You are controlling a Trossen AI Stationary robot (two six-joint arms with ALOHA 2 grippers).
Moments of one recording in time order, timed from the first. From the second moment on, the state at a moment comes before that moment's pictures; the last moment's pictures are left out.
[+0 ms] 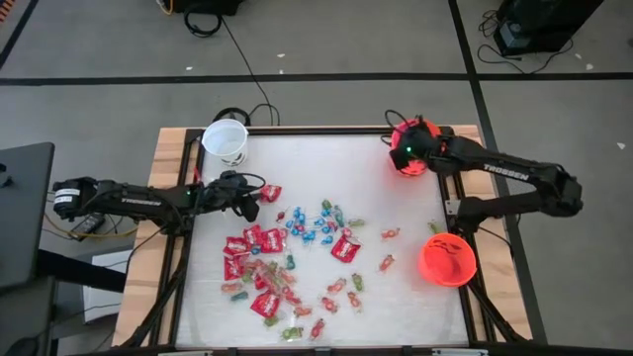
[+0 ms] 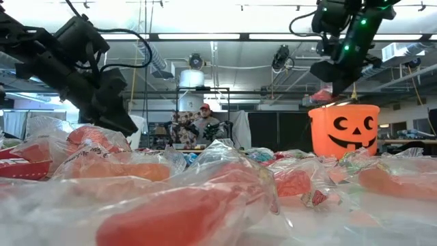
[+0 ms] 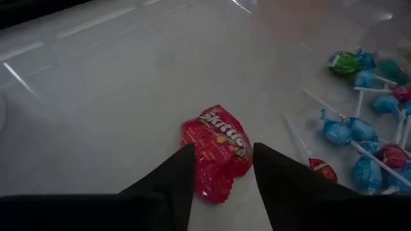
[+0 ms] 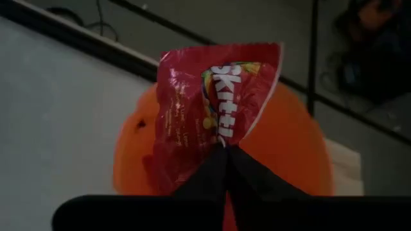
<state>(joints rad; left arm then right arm) 0.19 0.93 0.21 0.10 -0.32 -0.47 -0.49 1.10 0.89 -0.86 0.68 0.49</state>
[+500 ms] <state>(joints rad) 0.23 1.16 0.21 0.29 -0.27 -0.32 -0.45 1.06 0.89 -0.80 0.53 0.42</state>
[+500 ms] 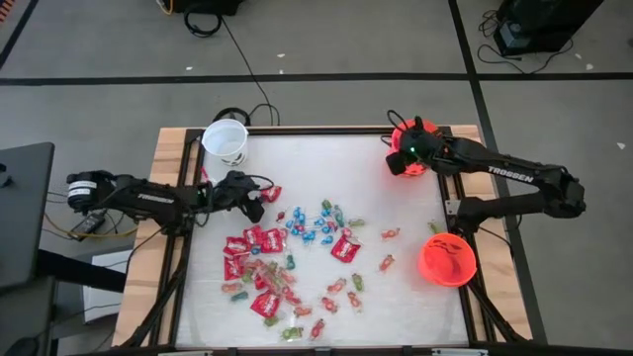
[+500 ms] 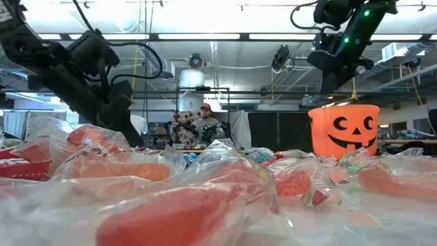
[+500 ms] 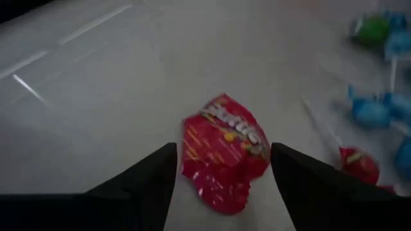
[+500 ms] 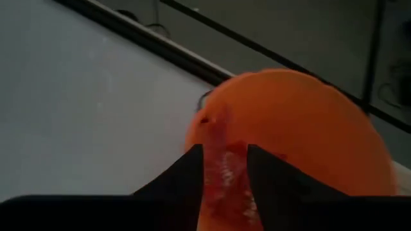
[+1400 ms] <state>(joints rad) 0.16 1.41 0.46 0.56 0.05 -0.11 -0.08 1.28 0.44 0.55 0.09 -0.01</state>
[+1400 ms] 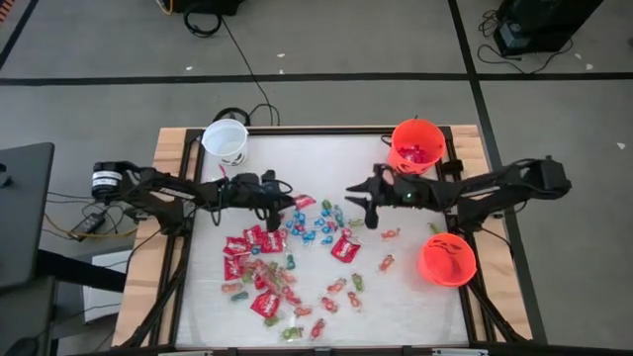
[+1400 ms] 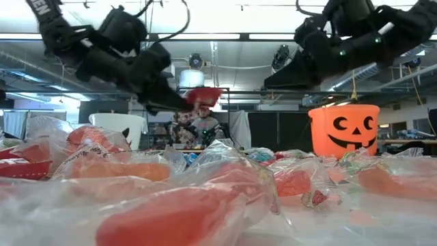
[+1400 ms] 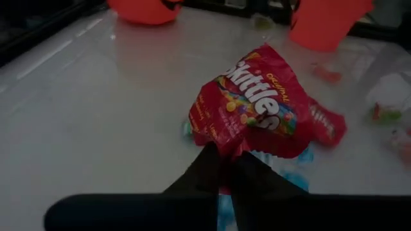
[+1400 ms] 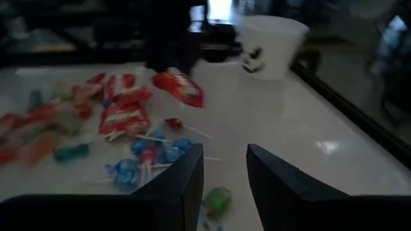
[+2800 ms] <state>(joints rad) 0.14 1.55 0.70 0.19 0.02 -0.09 -0.12 1.00 0.60 -0.13 1.14 0.04</state>
